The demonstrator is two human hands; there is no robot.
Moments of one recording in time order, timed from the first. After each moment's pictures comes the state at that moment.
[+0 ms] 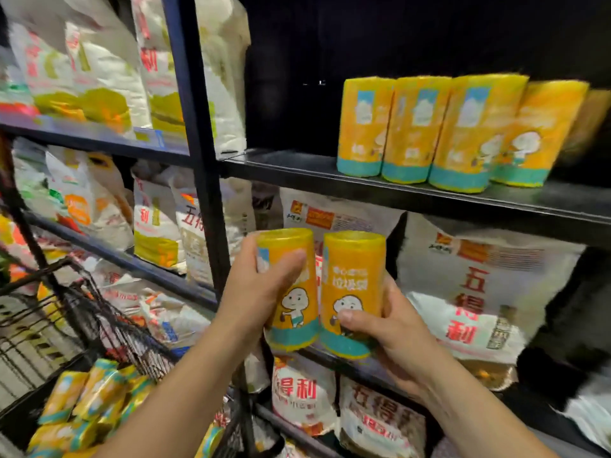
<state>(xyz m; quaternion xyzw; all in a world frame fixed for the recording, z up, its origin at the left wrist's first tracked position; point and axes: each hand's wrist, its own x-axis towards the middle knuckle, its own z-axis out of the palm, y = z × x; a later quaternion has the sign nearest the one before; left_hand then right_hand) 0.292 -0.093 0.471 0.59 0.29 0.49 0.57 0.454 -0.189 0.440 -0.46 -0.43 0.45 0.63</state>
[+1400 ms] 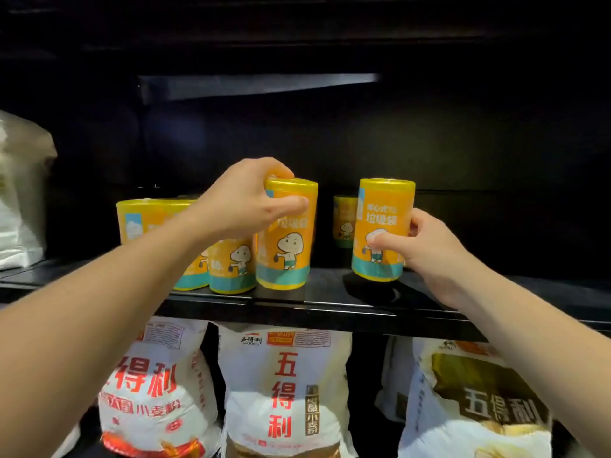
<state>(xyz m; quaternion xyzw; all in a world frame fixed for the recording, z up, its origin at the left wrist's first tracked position) 0.520 -0.172 0.702 0.90 0.14 0.40 0.14 0.701 -0.349 0.642 -0.67 -0.39 0.06 0.63</state>
